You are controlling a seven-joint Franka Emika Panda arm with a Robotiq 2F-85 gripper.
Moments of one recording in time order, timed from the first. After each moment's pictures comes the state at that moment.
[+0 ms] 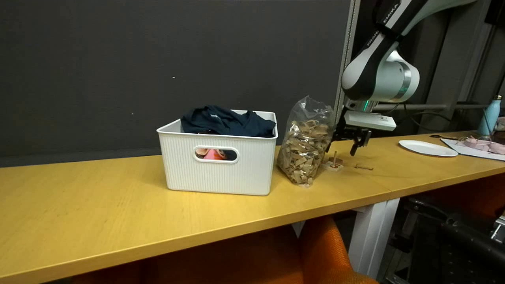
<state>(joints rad) -0.28 0.64 -0.13 -1.99 0.24 2.85 0.21</state>
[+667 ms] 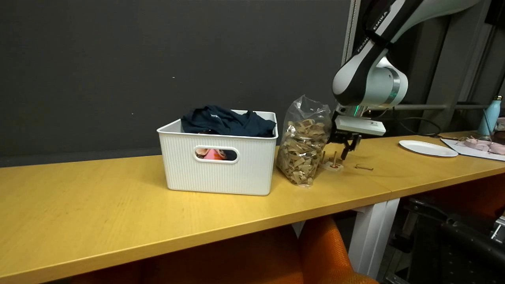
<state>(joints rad) -0.27 0.69 -0.10 -1.93 0.24 2.85 0.21</state>
